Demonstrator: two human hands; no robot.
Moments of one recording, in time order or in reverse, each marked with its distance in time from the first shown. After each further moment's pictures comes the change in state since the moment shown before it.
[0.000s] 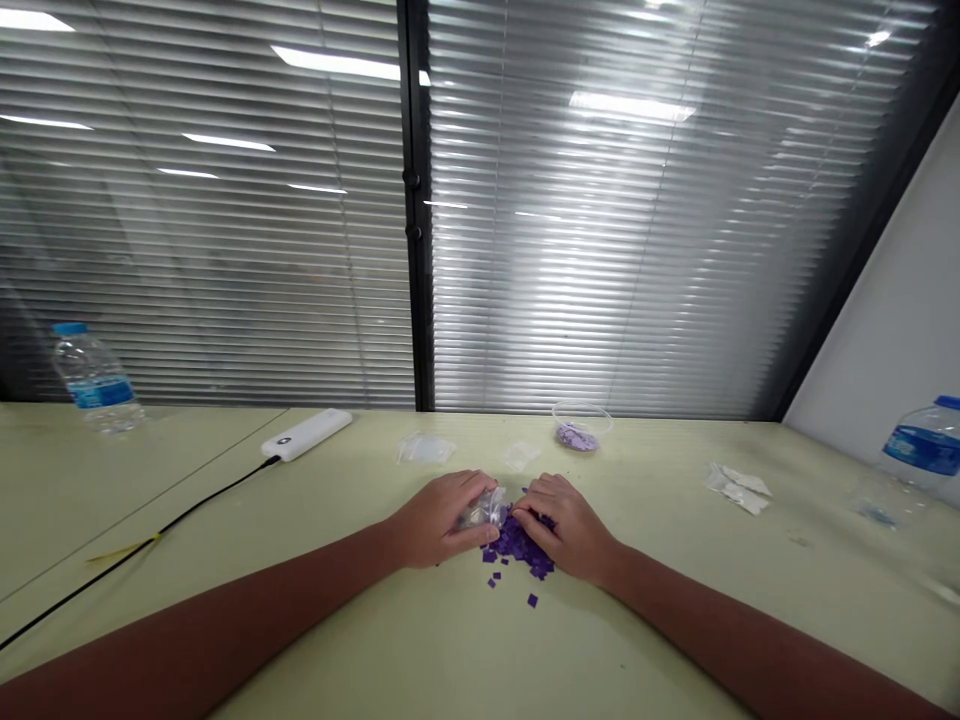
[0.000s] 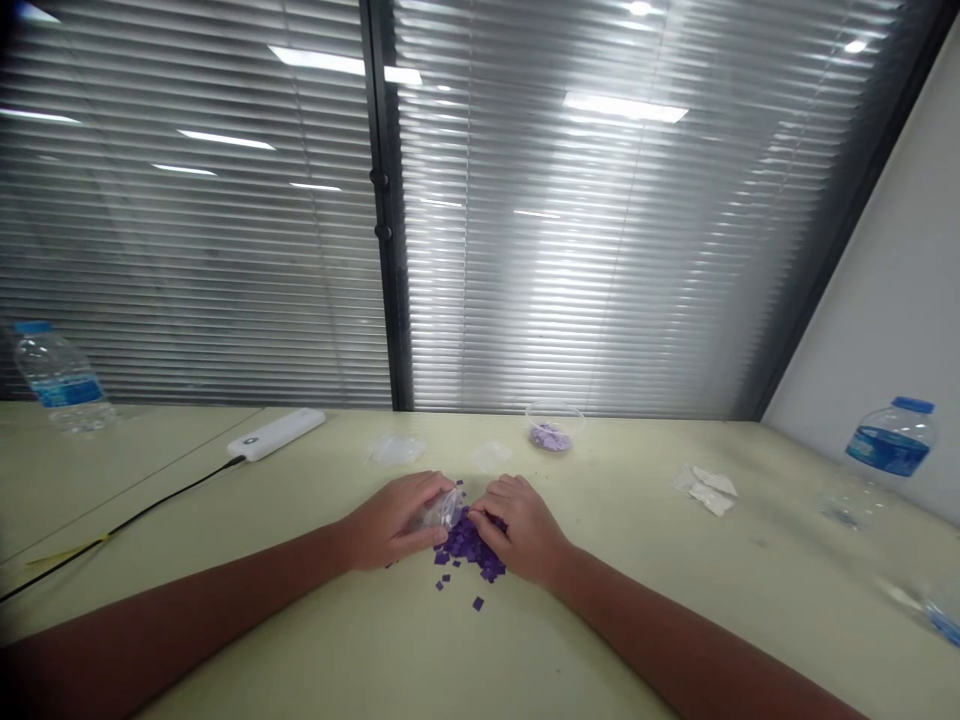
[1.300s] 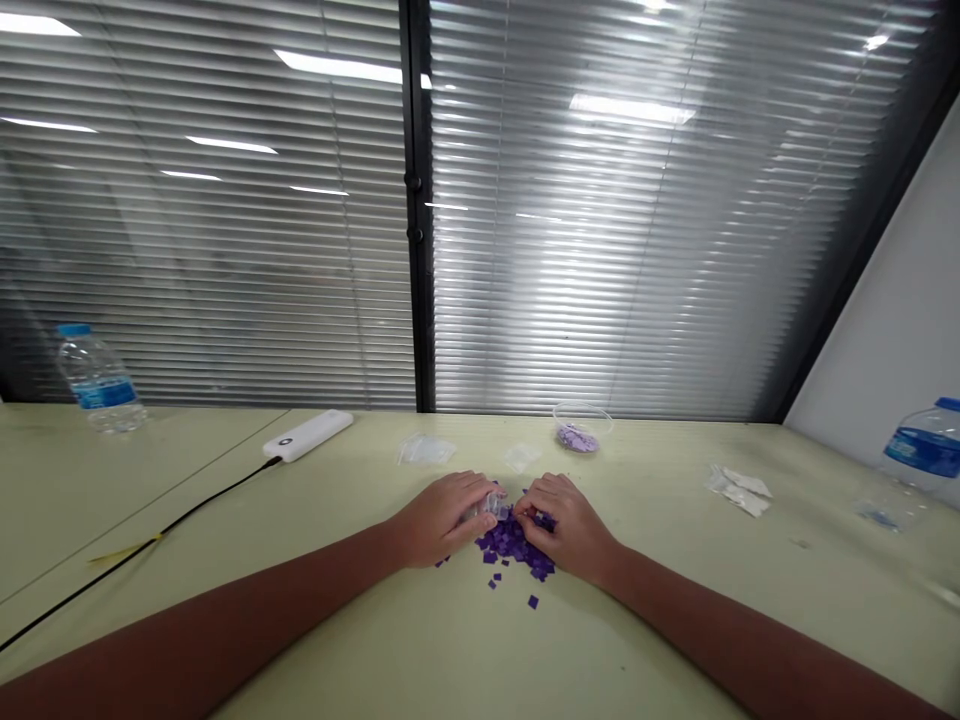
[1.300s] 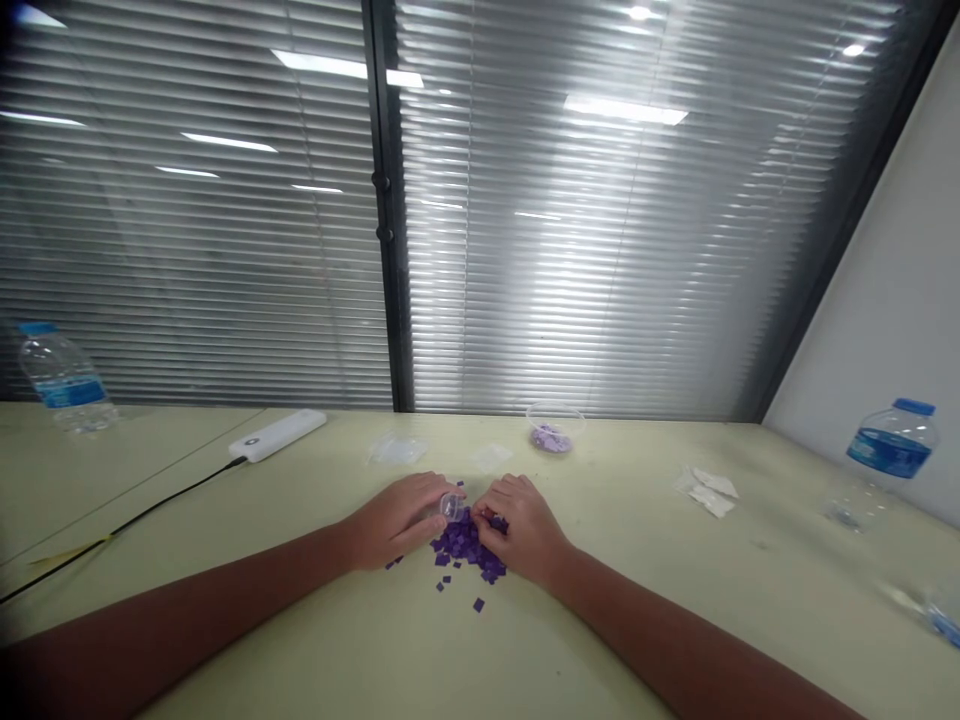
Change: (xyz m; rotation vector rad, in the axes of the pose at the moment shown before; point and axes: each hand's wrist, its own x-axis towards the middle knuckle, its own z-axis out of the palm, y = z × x) left_hand 0.004 0.003 -0.001 0.044 -0.005 0.045; right_hand 0.002 0.000 0.002 -0.011 0.042 0.021
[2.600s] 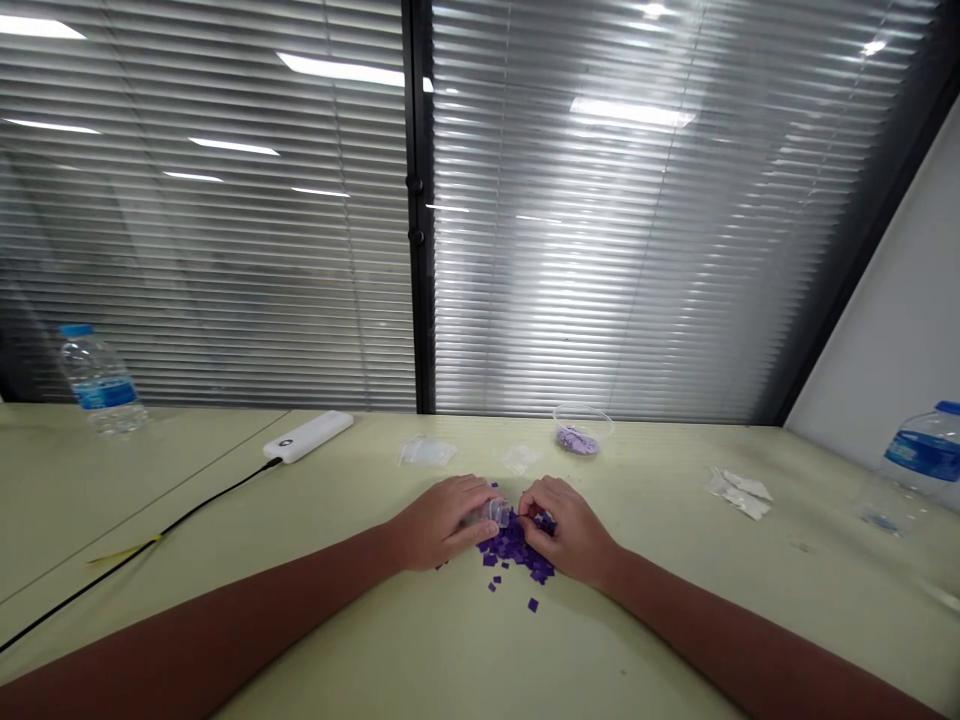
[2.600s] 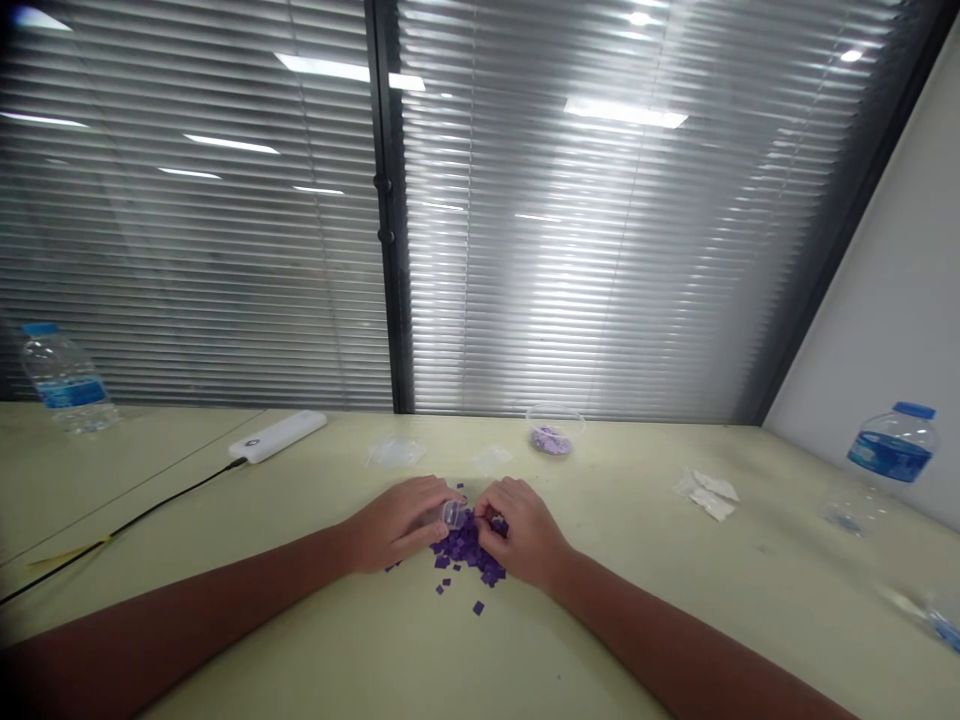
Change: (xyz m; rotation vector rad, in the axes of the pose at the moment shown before) left_hand 0.000 0.002 -0.002 -0.052 -0.031 0.016; right_hand -0.002 -0.002 -0.001 0.082 0.030 0.038
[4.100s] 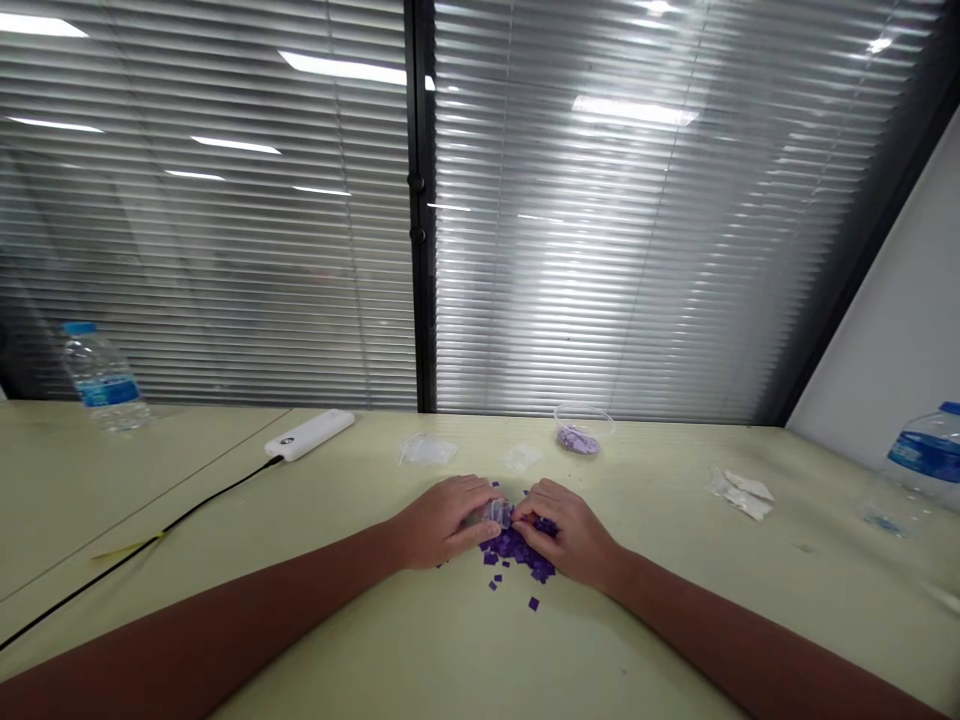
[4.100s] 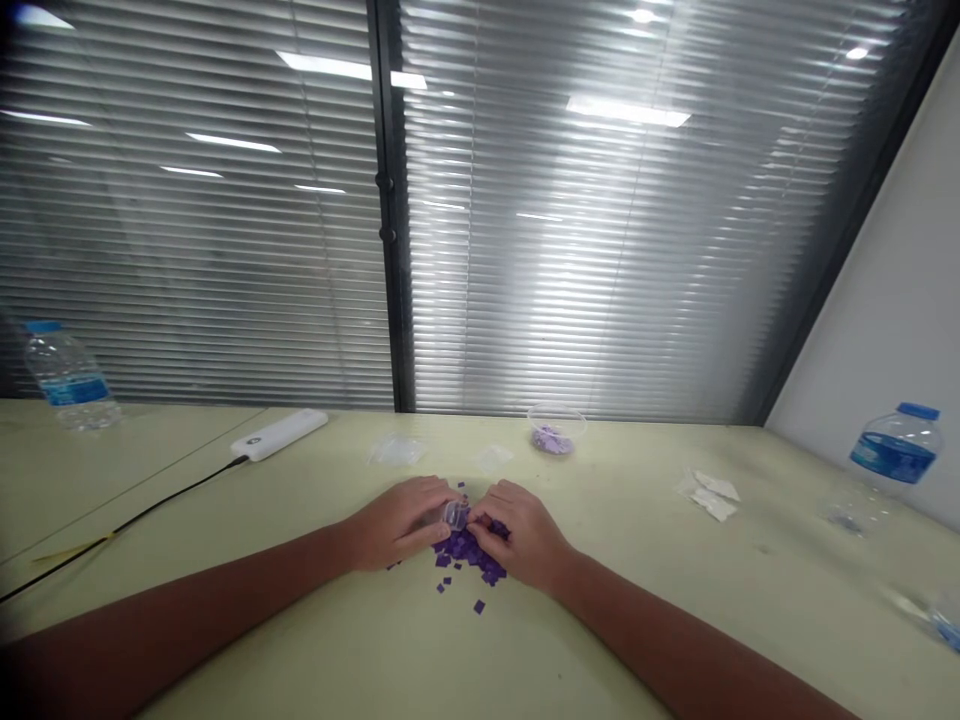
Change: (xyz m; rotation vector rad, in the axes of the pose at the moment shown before) left_hand 0.000 -0.002 0.002 0.015 -0.019 0.001; right_hand 0.001 -0.002 -0.003 0.029 -0.039 -0.119
